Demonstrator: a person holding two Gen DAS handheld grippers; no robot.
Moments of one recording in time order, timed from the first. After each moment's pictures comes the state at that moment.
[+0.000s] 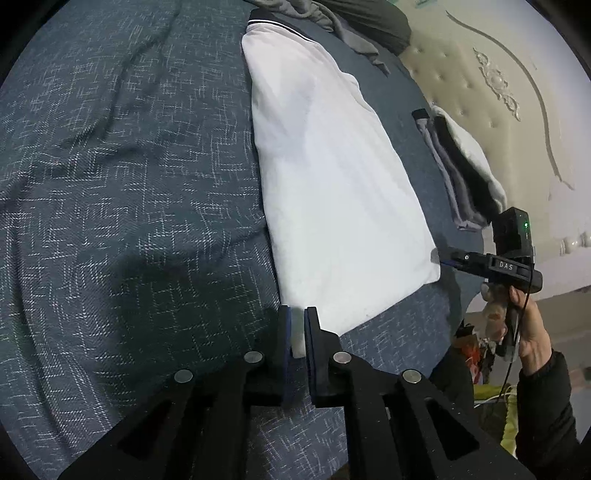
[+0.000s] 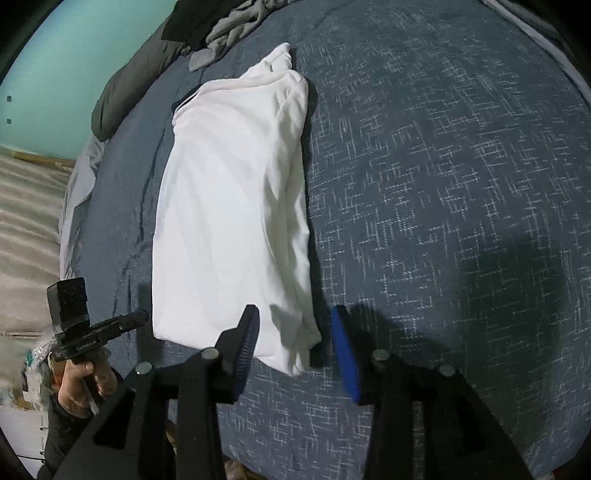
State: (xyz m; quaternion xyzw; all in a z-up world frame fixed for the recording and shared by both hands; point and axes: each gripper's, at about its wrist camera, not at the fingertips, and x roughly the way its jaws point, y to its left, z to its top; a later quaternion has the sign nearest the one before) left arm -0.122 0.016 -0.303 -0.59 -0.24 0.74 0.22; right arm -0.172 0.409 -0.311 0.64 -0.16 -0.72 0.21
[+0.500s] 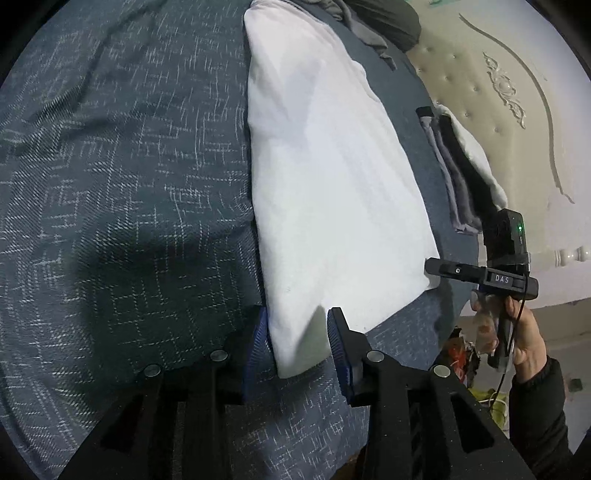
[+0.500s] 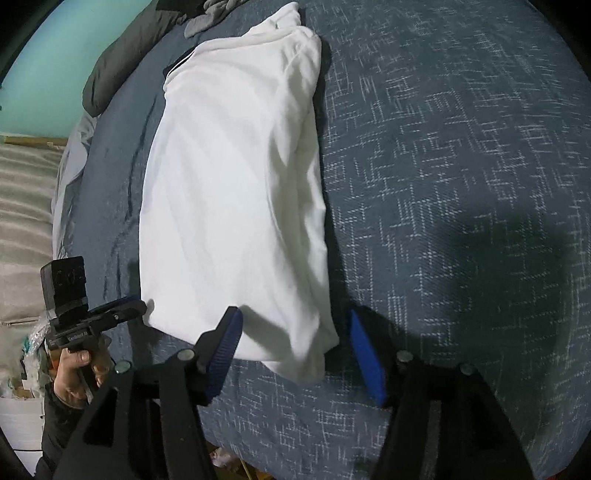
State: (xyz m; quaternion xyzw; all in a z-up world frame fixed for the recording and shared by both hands) left arm -0.133 0.029 -0.326 -0.60 -0.27 0.72 0.23; right arm -0.179 0.380 -0.336 0.68 -0.14 -0.69 0.22
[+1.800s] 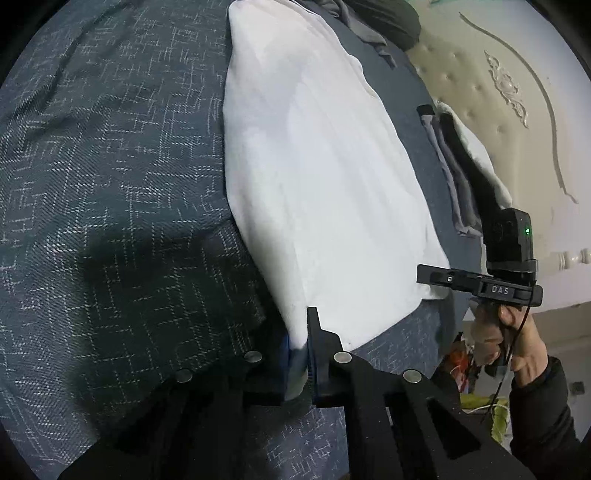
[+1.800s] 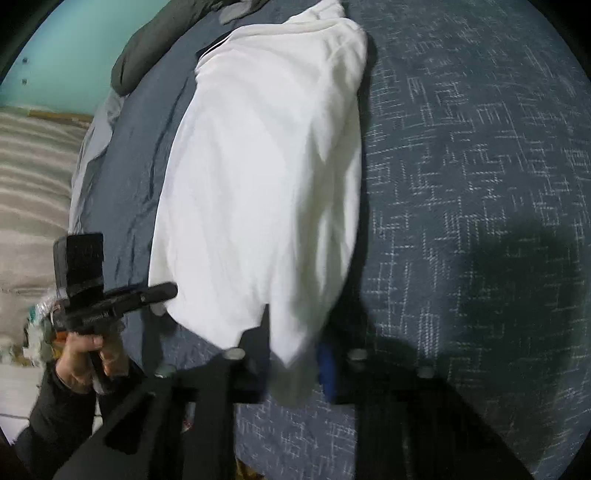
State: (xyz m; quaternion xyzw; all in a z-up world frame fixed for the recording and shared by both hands) left arm -0.140 0.061 -0.328 -0.60 -0.26 0.72 0.22; right arm -0.188 0.395 -0.328 0.66 -0.12 -0.68 0.29
